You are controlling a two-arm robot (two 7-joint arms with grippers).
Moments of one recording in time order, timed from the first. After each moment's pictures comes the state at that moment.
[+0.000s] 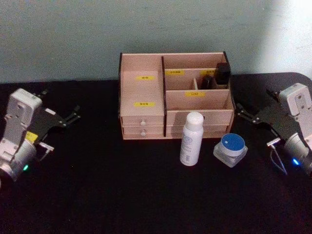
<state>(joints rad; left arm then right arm) -0.20 0.60 0.45 -1.41 -0.25 -0.12 0.03 0.20 0.60 -0.45 -1.41 0.25 -0.12 -0.03</state>
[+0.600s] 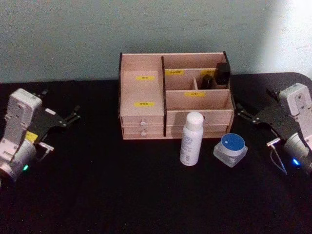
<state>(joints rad) -0.20 0.60 0.45 -1.41 -0.25 -0.12 0.03 0.20 0.60 -0.45 -1.41 0.25 -0.12 -0.03</state>
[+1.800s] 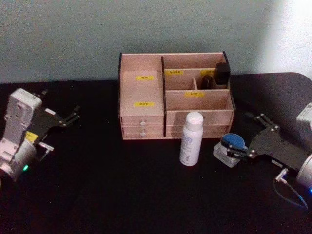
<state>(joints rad) -0.20 0.60 0.45 -1.41 -0.25 -0.12 0.03 -0.04 0.77 -0.35 -1.72 0.41 -0.09 0.30</state>
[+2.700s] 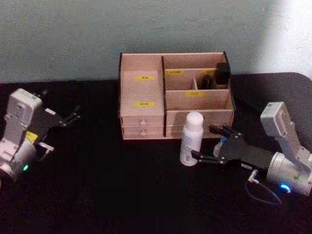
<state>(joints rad) -0.20 0.60 0.45 -1.41 -0.25 -0.12 0.03 0.13 0.62 -0.43 -1.53 0.41 -0.03 0.55</state>
